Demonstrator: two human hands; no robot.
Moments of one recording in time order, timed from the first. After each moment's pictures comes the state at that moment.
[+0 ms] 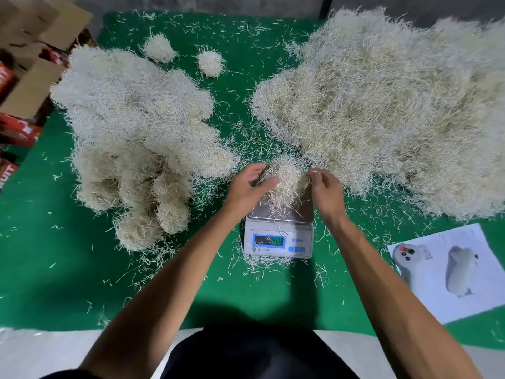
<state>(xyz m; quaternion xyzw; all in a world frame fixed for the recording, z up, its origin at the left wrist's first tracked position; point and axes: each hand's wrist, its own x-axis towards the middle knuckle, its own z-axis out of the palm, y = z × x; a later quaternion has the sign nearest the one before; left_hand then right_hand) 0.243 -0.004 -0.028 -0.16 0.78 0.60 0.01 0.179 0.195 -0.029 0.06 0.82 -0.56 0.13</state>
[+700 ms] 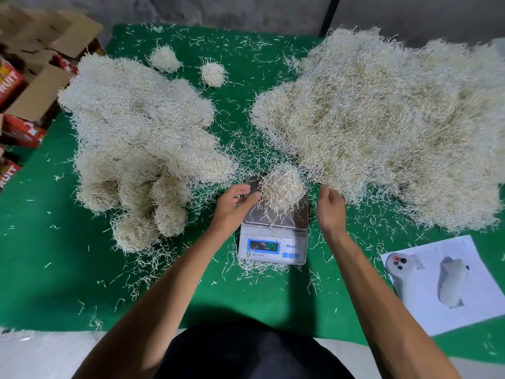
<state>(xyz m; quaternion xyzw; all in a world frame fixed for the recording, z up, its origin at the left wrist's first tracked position) 0.277 -0.011 -0.048 -0.20 0.76 0.61 -0.01 0.187 0.217 -0.046 0.09 0.85 -0.51 0.08</state>
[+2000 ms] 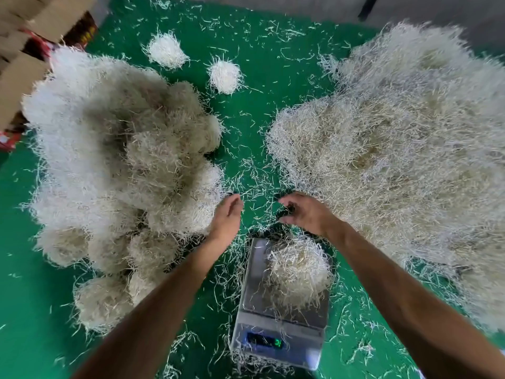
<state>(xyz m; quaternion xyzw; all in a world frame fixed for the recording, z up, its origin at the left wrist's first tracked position) 0.113 -0.092 -0.124 -0.34 0.70 0.63 0.02 -0.034 0.113 -0.114 -0.29 0.85 -0.24 0.36</state>
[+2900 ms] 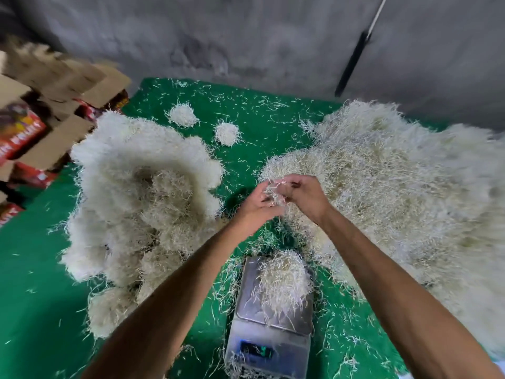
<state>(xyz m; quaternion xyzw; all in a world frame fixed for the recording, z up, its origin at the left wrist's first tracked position) 0.081 -0.043 0.026 -0.18 0.66 0.73 0.04 -0.012 0.100 0.061 -0.19 0.77 -0.56 0.25</state>
